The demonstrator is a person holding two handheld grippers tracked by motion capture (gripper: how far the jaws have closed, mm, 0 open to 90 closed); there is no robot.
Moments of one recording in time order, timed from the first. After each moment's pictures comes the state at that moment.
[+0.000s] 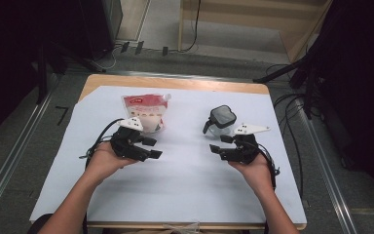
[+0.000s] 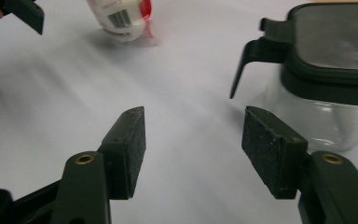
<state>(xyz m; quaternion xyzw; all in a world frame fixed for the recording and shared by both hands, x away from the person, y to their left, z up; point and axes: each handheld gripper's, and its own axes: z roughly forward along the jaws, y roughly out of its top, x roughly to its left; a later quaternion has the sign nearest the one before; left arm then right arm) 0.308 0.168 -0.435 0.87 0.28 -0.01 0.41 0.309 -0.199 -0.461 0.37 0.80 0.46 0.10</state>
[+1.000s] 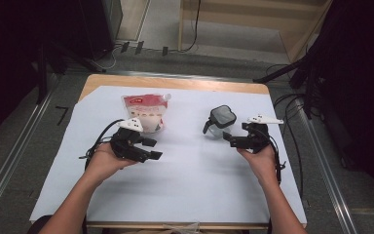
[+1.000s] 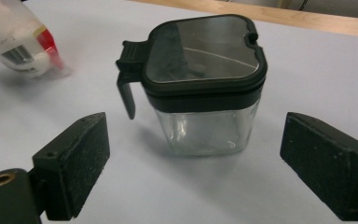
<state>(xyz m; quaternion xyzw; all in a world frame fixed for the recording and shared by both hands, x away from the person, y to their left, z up) 0.306 0.167 -0.435 0.87 0.27 -0.02 0.41 0.346 -0.235 -0.471 0.46 0.75 0.45 0.15</state>
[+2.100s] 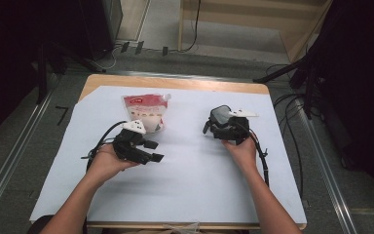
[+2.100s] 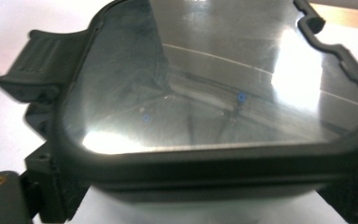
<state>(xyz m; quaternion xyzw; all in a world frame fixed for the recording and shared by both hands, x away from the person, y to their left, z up) 0.306 0.162 -0.441 0.87 0.27 -0.03 0.40 0.394 -0.193 -0.511 0.48 0.74 0.42 0.19</state>
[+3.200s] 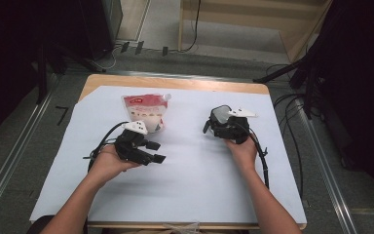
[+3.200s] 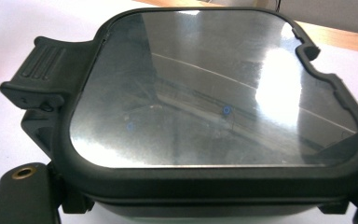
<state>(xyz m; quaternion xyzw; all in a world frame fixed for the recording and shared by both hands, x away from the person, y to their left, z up) 0.305 0.158 -0.441 0.87 0.27 -0.04 0.41 0.394 -0.191 -0.508 0.47 0.74 0.43 0.22</state>
